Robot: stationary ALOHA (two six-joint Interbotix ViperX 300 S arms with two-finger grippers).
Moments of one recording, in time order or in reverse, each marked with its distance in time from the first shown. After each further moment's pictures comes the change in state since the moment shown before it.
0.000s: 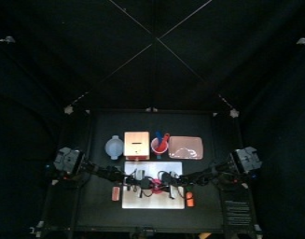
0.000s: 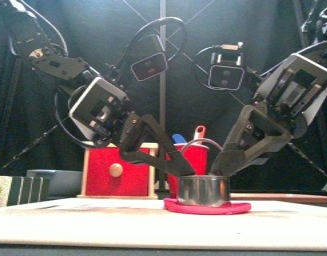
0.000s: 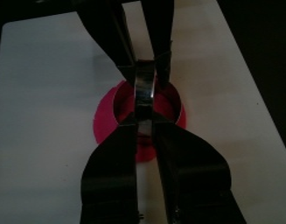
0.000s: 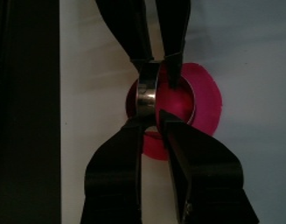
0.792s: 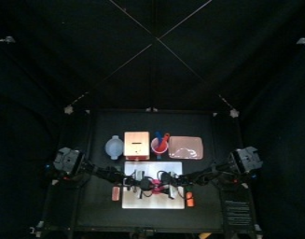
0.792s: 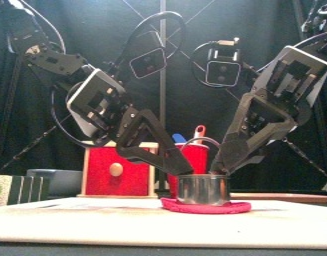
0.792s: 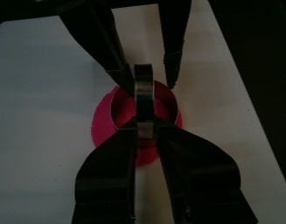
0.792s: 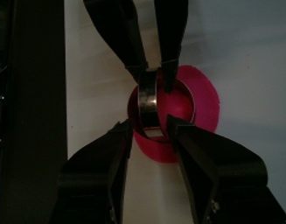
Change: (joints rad) left arm -0.009 -0.025 0.012 -0.078 -0.057 0.000; right arm -0.008 -0.023 -0.026 0.006 0.020 0.017
